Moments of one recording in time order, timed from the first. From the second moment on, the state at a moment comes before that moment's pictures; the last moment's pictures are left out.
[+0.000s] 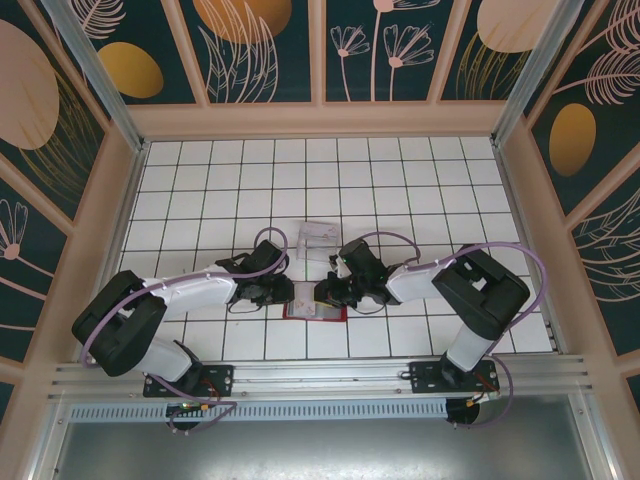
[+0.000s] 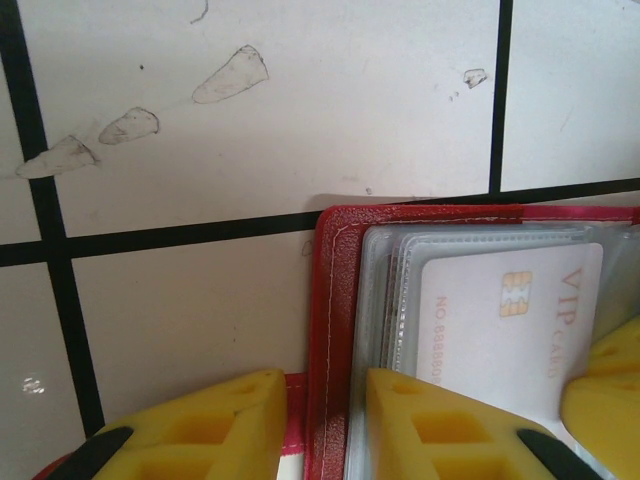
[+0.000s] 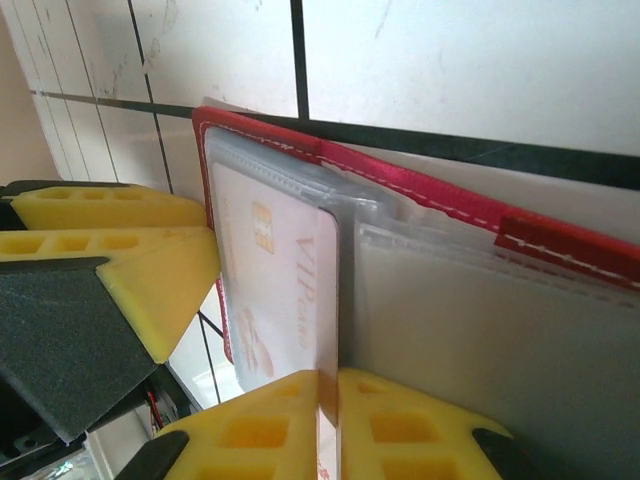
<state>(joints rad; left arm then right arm) -0.73 1.47 0.64 -0.32 0.14 -0.79 0.82 1.68 0.61 0.23 -0.56 1.03</state>
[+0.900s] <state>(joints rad) -0.77 1.47 0.67 -0.38 0.13 -0.77 0.82 1.67 0.61 0.23 -0.56 1.03</state>
